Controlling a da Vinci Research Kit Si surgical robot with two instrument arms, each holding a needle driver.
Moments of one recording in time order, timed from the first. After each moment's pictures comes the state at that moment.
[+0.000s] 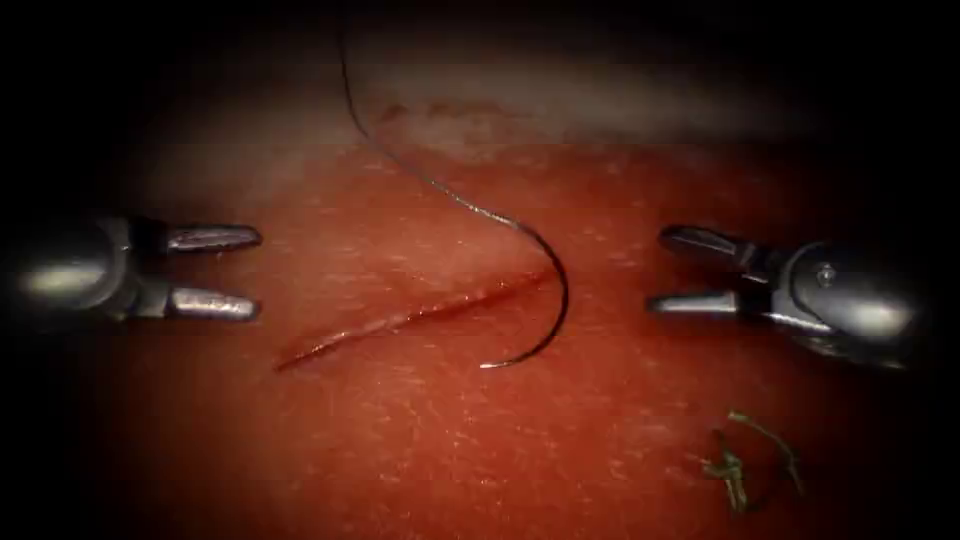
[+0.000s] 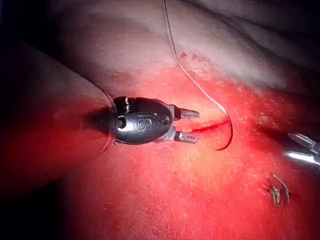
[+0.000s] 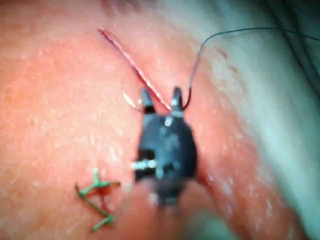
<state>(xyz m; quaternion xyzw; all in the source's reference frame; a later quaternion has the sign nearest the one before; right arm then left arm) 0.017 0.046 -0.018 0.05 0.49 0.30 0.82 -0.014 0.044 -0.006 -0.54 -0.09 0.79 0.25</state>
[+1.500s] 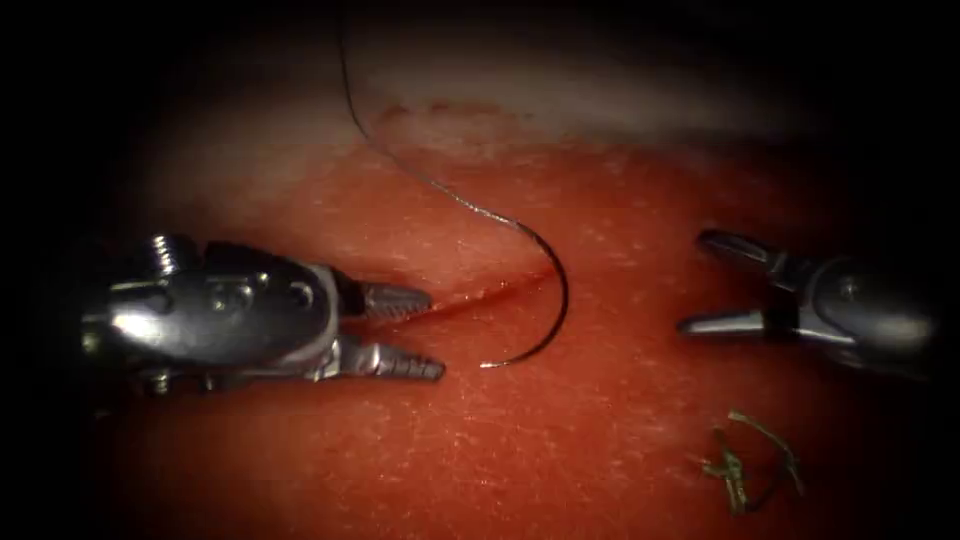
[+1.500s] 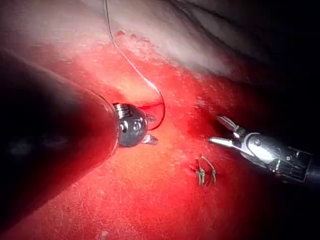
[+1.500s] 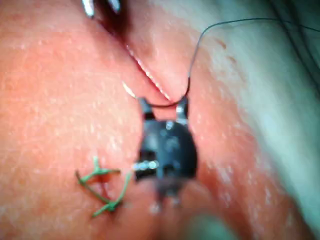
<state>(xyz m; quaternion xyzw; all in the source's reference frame) 0.015 0.045 -0.017 0.04 0.45 0.30 0.84 -0.027 0.043 -0.008 -0.33 -0.18 0.86 0.34</state>
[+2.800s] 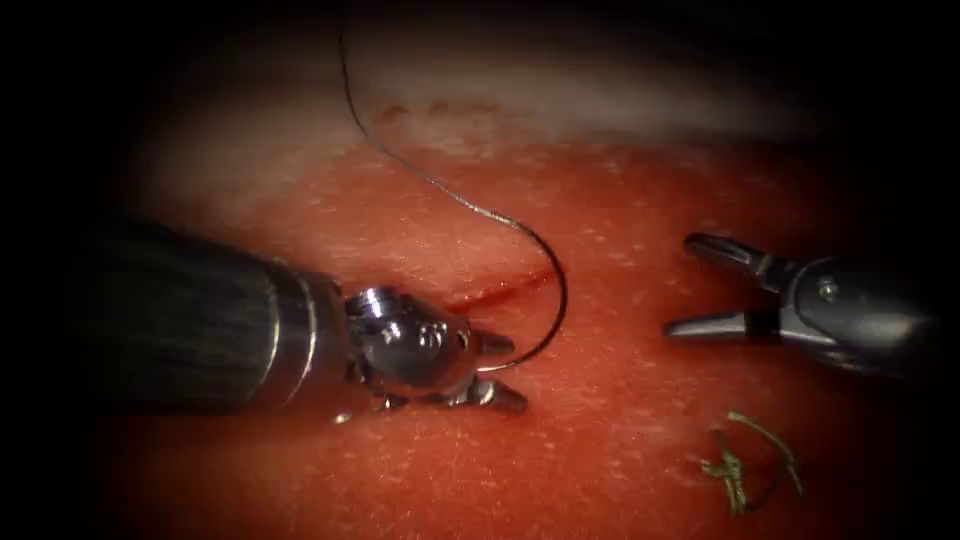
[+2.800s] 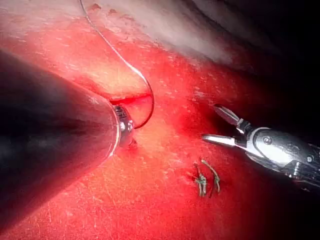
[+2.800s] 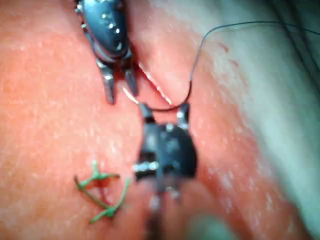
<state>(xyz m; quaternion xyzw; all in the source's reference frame) 0.016 0.045 -0.017 0.04 0.44 0.29 0.85 -0.033 0.039 0.004 -0.23 -0.20 0.90 0.32</state>
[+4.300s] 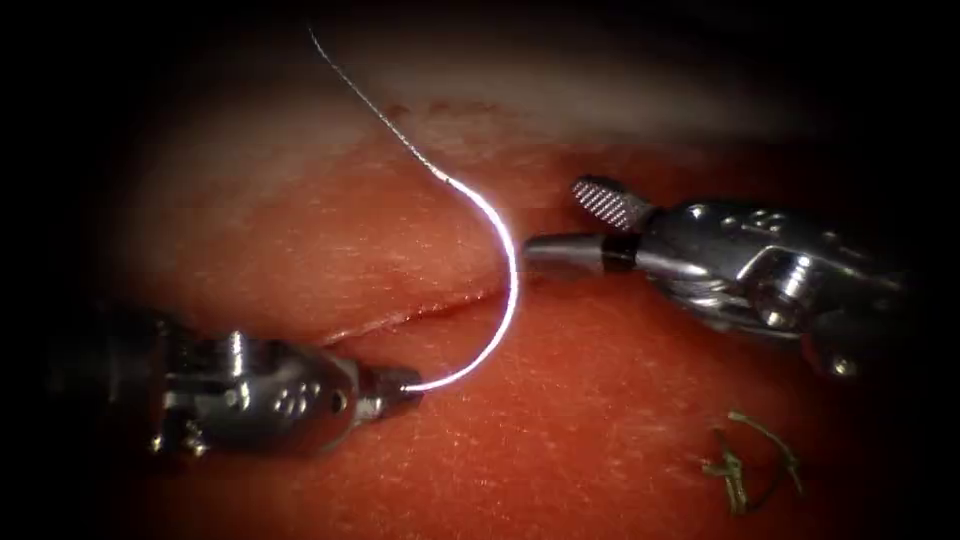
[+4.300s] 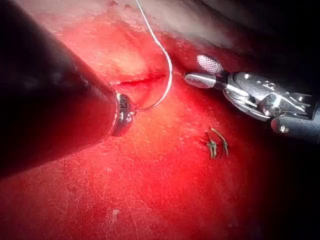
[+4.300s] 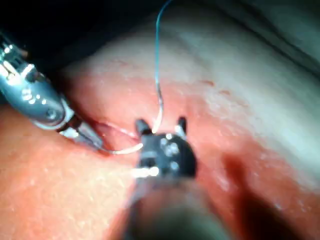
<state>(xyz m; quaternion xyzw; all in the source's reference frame) 0.025 0.048 -0.018 0.10 0.34 0.55 0.76 -0.027 0.037 -0.004 -0.20 0.07 0.96 0.17</state>
